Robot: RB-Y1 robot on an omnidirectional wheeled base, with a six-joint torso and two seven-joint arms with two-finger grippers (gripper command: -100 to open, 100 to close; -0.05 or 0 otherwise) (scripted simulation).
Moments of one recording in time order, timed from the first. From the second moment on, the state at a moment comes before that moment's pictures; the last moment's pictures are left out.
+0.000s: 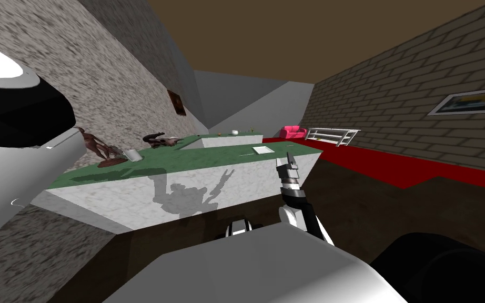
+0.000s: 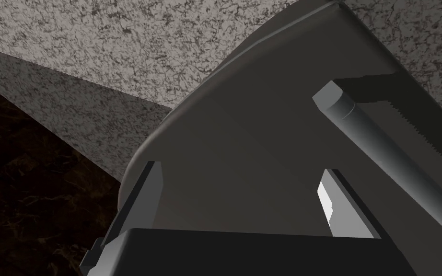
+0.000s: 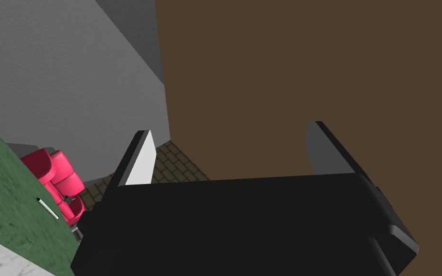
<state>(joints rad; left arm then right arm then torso) -2.08 0.70 0.97 -1.59 -1.38 0.64 -0.09 0.51 0.03 0.00 -2.34 -0.10 -0.43 0.05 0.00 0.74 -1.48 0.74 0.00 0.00</state>
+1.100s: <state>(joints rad) -2.01 0.77 1.09 -1.74 -1.33 0.61 -0.01 0.51 0.03 0.00 -2.34 -0.10 -0.43 0.05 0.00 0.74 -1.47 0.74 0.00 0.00</state>
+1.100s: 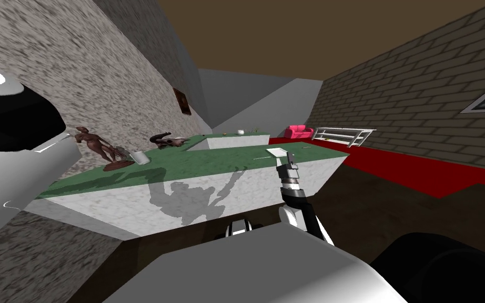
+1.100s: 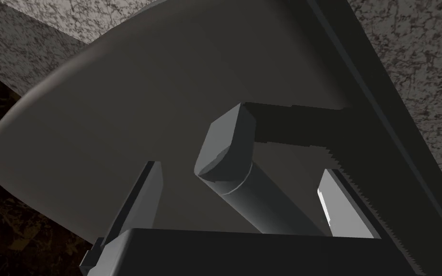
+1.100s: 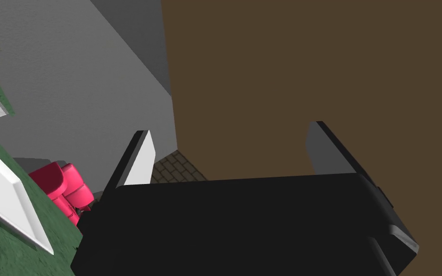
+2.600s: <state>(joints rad) -2.02 0.62 1.17 -1.70 -1.22 0.72 -0.04 0.51 0.03 0.00 -2.34 -0.10 -0.43 0.05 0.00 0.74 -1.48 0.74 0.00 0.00</state>
